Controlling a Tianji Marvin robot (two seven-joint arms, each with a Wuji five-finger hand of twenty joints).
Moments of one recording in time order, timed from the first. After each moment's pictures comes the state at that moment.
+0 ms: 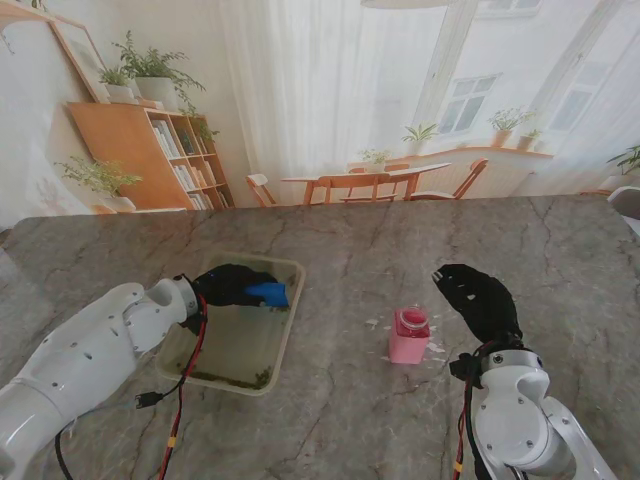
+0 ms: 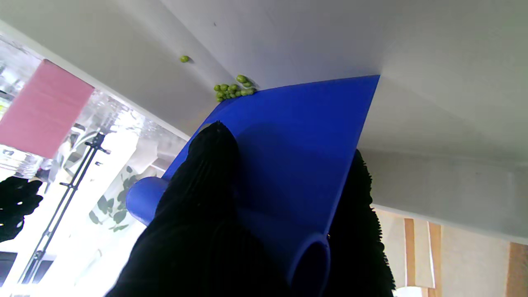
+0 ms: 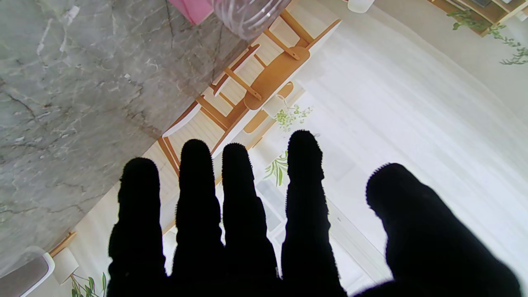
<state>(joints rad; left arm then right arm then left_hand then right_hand) 0.99 -1.07 -0.77 -0.92 0.64 -0.58 0.00 -1.89 -1.19 1.45 -1.90 -0.48 0.15 -0.34 1.18 -0.20 0.06 -0.04 0.51 0.13 0.55 0.81 0.82 0.13 0.48 0.92 0.74 0.10 0.76 0.83 0.39 0.10 1.17 0.88 0.43 -0.25 0.57 -0.07 0.71 -0.06 0.48 0.68 0.85 0.21 0.26 0.54 0.73 0.21 0.41 0.44 0.28 0.36 0.96 0.33</state>
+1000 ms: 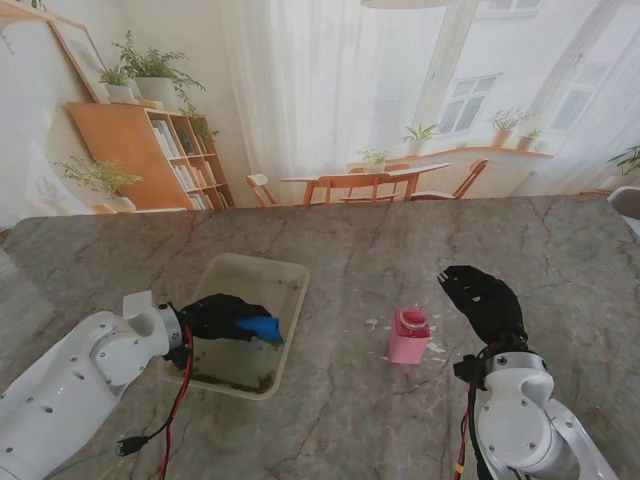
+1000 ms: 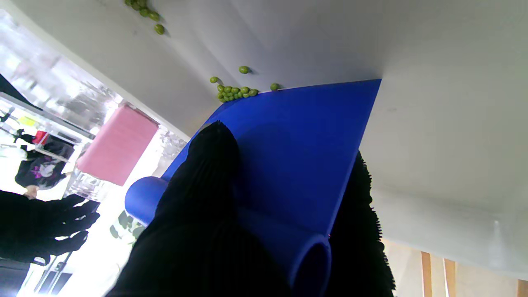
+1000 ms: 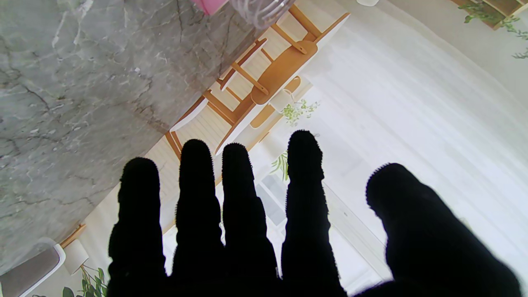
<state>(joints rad) 1.30 -1.00 -1.07 -1.29 0.68 -0.57 -0.26 -1.90 -1.19 1.46 -1.91 -0.48 0.16 -0.35 1.18 -0.20 0.06 -0.04 0.51 0.11 0.57 0.81 0.82 0.13 0.44 0.92 0.74 0.10 0.71 0.81 0.39 0.10 1.14 0.88 0.43 -0.25 0.57 -0.07 0.71 -0.06 0.48 0.68 0.85 0.21 0.26 0.54 0.73 0.21 0.41 0.44 0.28 0.36 0.96 0.33</state>
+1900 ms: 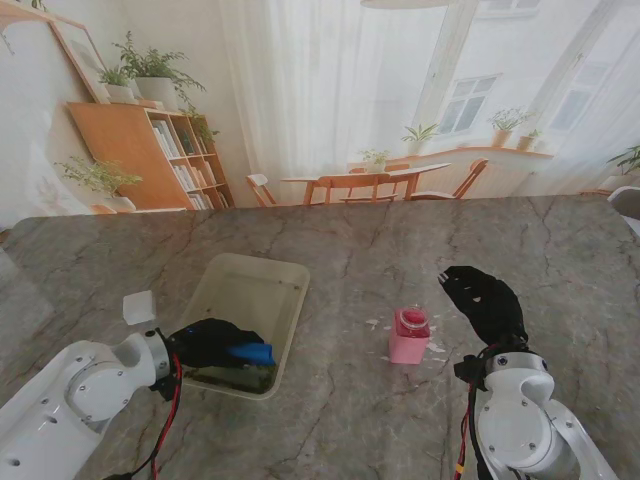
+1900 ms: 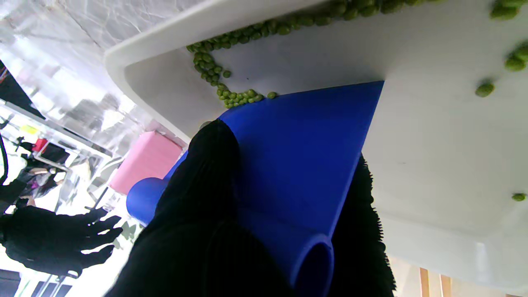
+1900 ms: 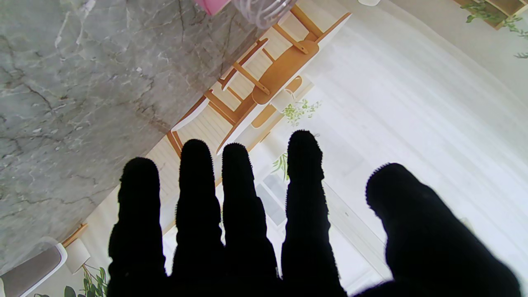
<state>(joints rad) 1.53 -0.98 -1.23 -1.52 0.71 -0.53 -0.36 -1.90 -1.19 1.46 -1.91 -0.48 0.17 -0.35 1.18 -0.22 0.06 -0.04 0.53 0.11 0.58 0.81 0.83 0.16 0.38 0.92 0.74 0.12 0.68 0.80 0.39 0.11 1.12 0.88 0.43 -0.25 0.57 -0.07 0.71 -0.06 0.48 0.68 0.85 0.21 0.26 0.54 0.73 0.21 0.41 0.44 0.28 0.36 0.96 0.33</state>
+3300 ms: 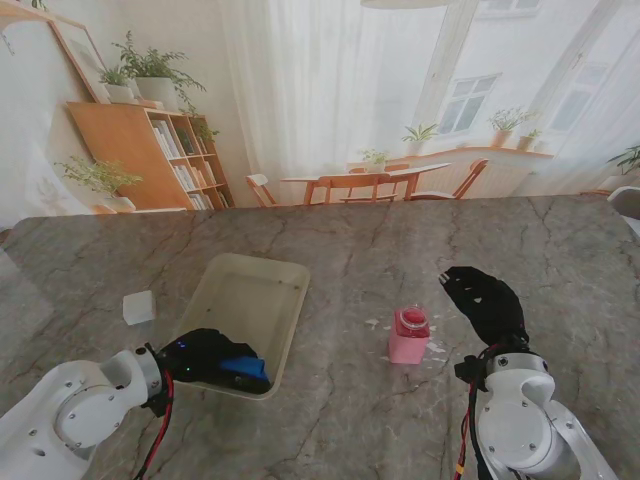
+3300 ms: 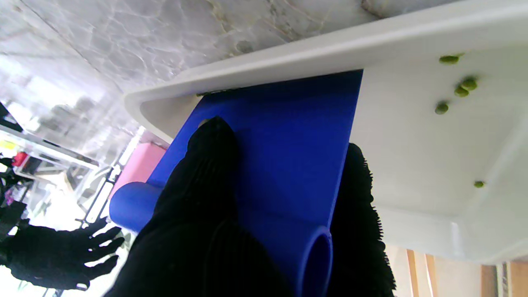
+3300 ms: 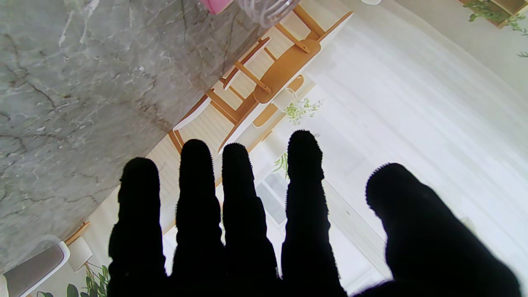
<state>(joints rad) 1.68 -0.99 -1.33 -1.64 0.84 -0.51 -0.30 -1.91 -1.19 1.46 -1.91 -0.48 0.17 -0.36 1.18 -0.23 0.06 -0.04 0.56 0.09 0.58 0.82 0.88 0.08 0.37 0.91 0.80 0.08 0.66 0.77 0.40 0.11 1.11 0.87 0.43 -0.25 0.57 -0.07 0.71 -0.06 0.48 0.68 0.85 0.21 0.26 0.54 0.73 0.21 0.41 0.45 0.28 0.36 0.96 0.33</state>
